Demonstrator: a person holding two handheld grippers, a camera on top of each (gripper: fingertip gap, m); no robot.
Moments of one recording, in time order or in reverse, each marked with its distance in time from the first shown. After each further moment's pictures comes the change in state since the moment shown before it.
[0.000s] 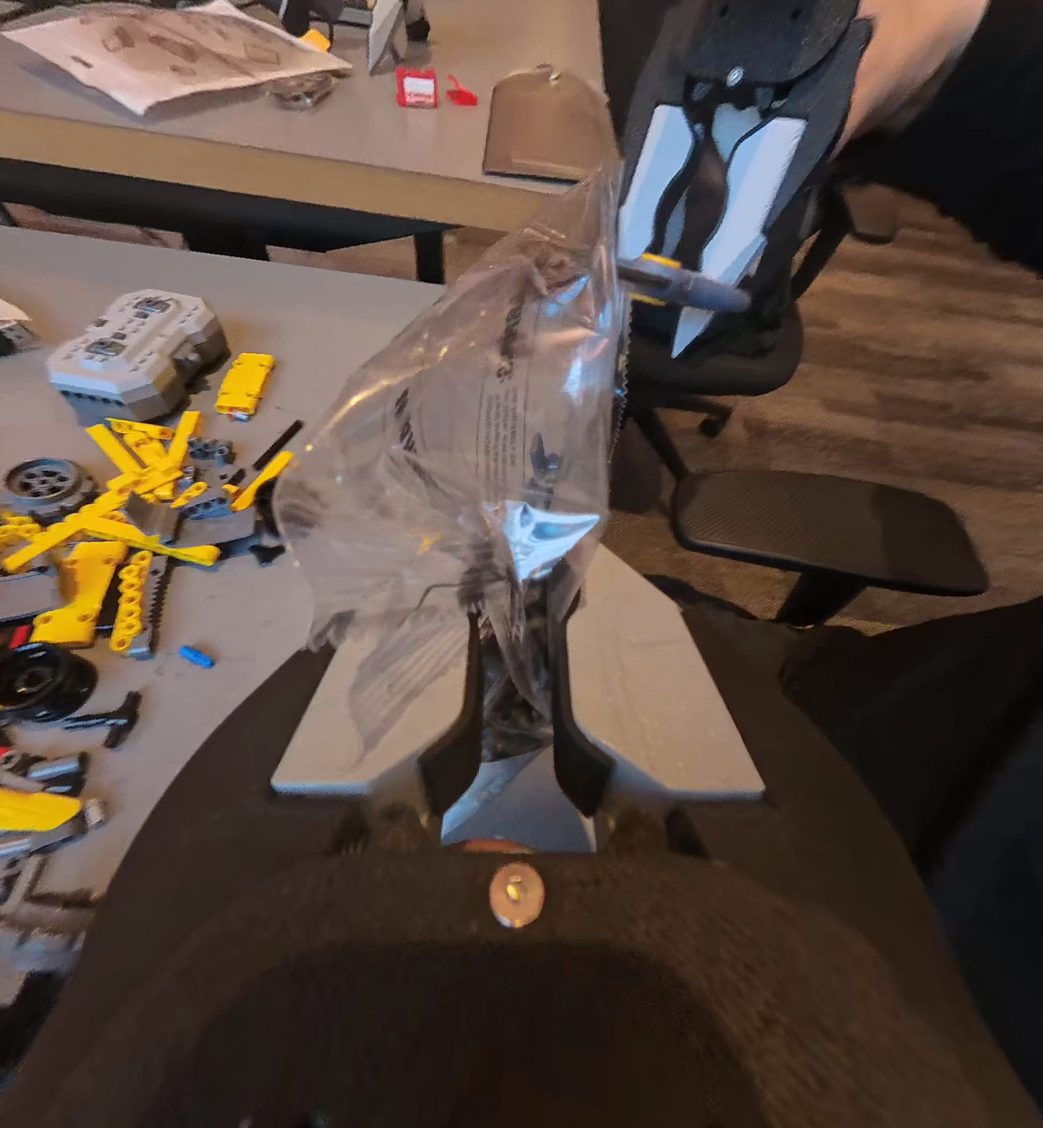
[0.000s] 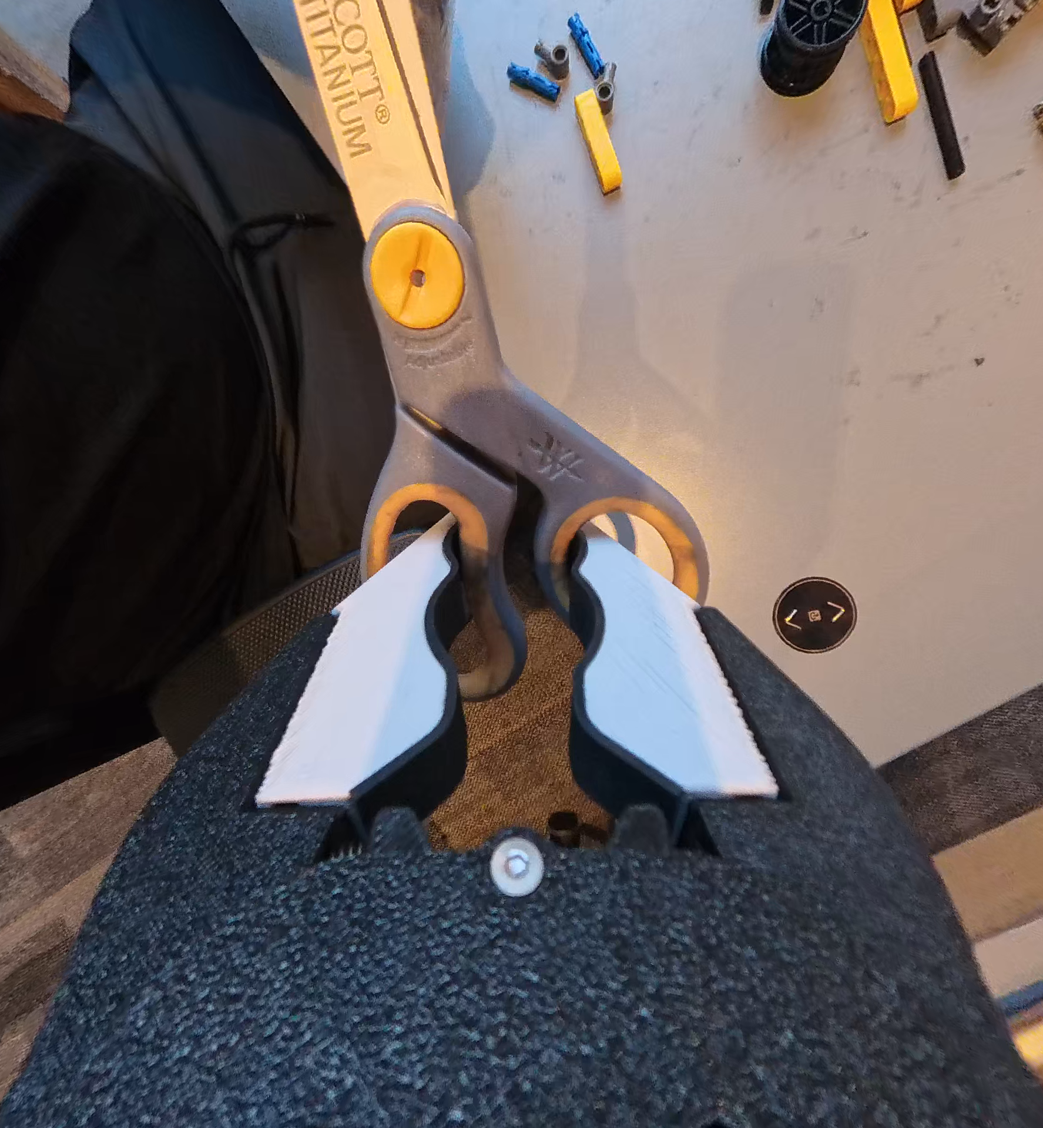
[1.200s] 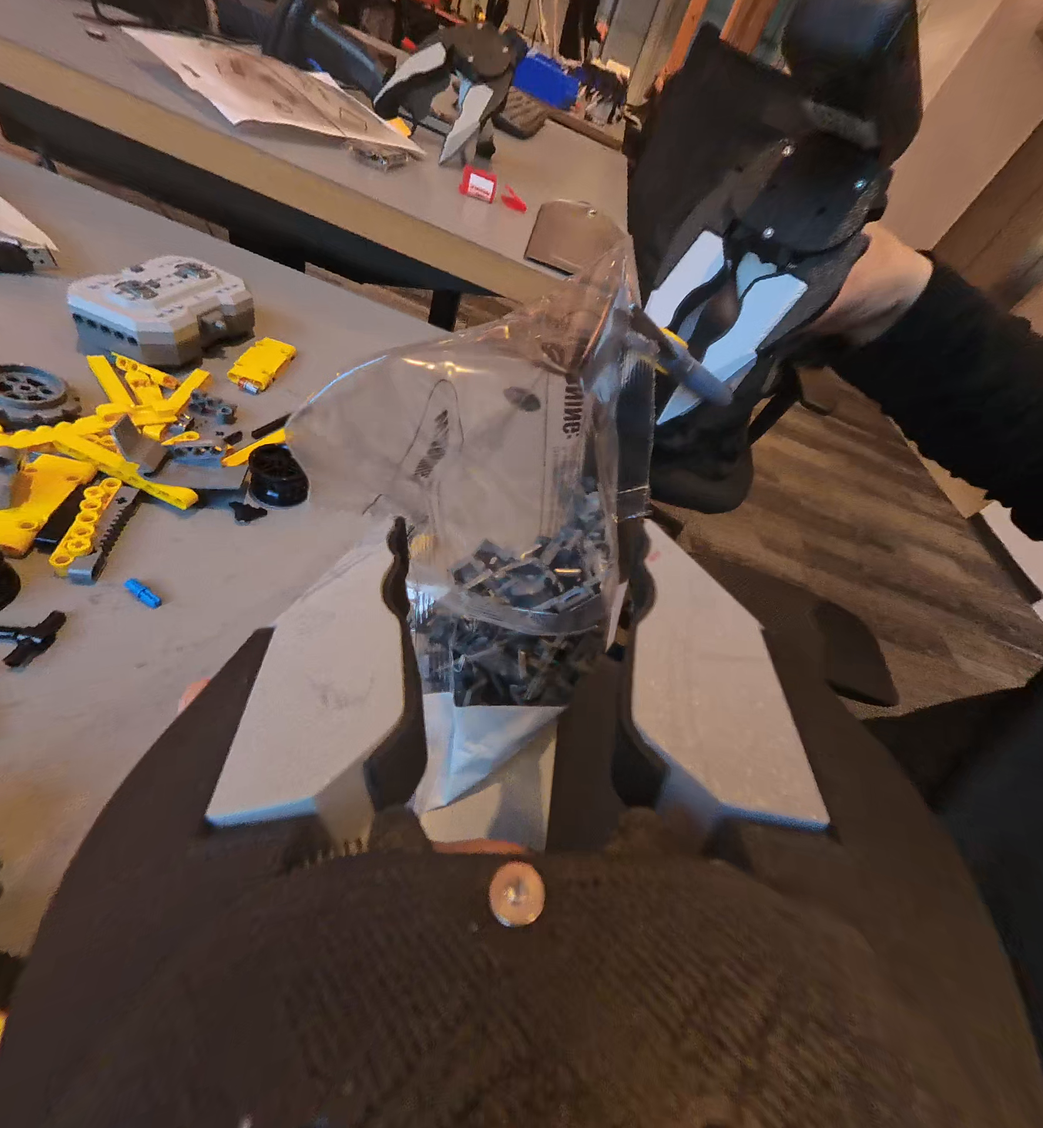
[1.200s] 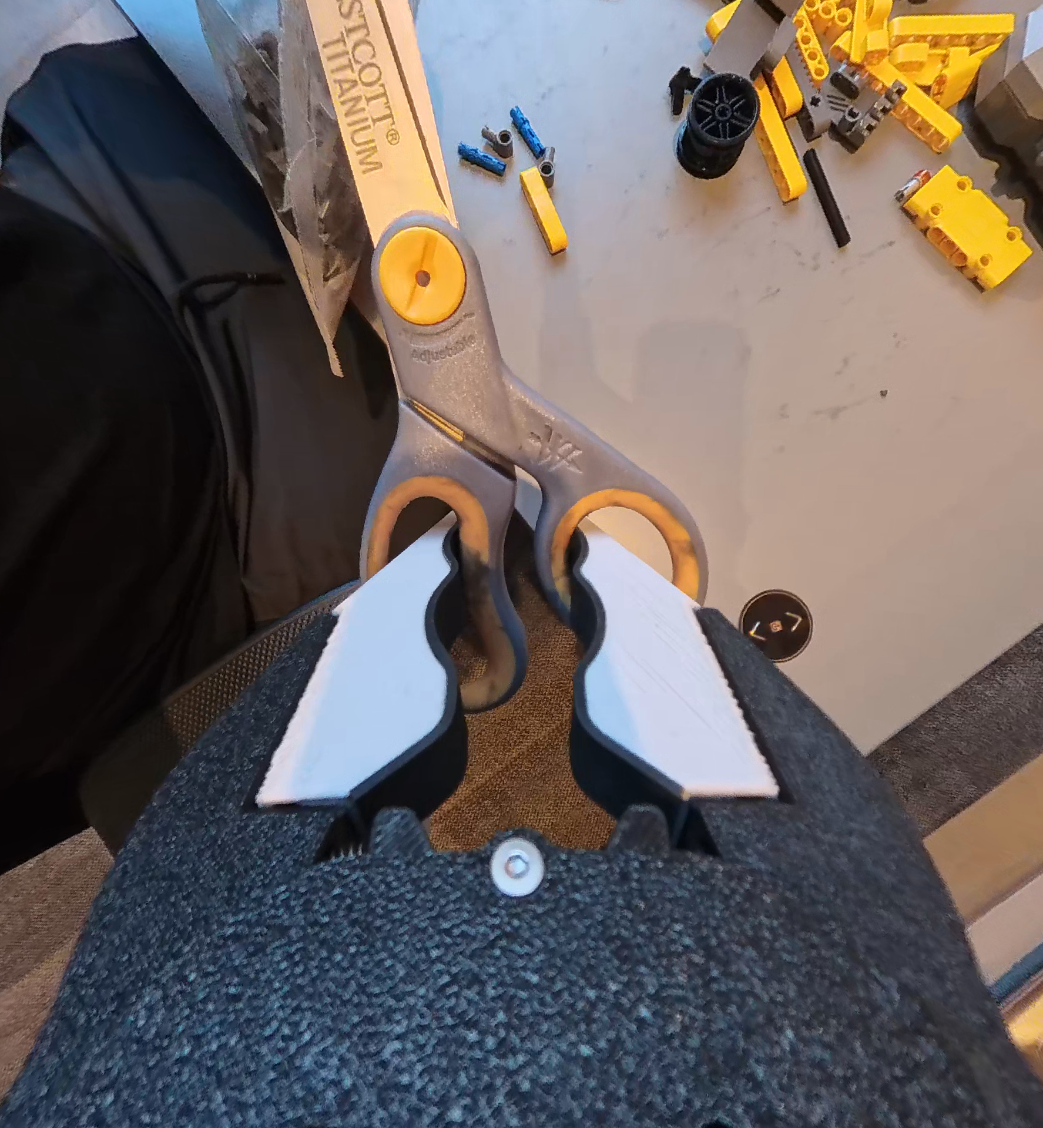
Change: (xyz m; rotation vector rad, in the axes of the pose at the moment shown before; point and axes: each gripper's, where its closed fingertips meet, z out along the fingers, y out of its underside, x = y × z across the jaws) left arm -0.006 0.004 -0.012 0.176 -0.005 -0.237; right arm 0.007 -0.009 0.000 0.101 0.128 -0.008
